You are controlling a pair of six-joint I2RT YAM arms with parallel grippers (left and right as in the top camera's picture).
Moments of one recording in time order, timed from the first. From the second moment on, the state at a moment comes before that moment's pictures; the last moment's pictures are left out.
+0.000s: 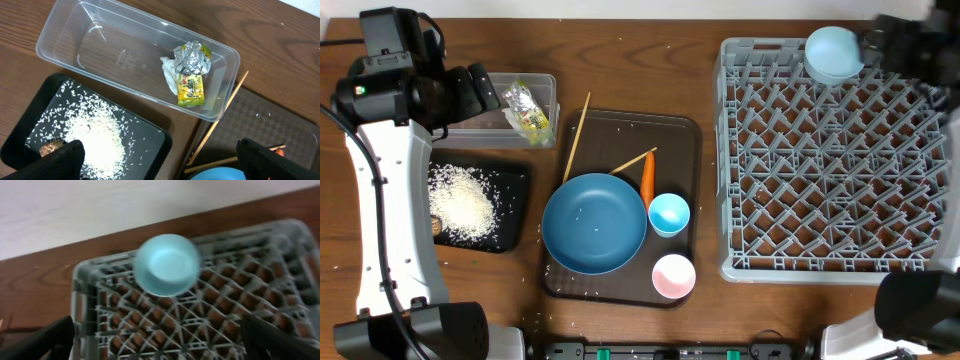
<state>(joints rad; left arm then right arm) 0.19 1.61 1.74 -1.14 0.02 -0.20 -0.28 1.73 1.90 -0.93 -0.24 0.08</state>
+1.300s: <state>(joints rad) 0.19 1.61 1.74 -1.14 0.02 -0.20 -0.30 2.12 1.82 -0.64 -0.21 0.32</state>
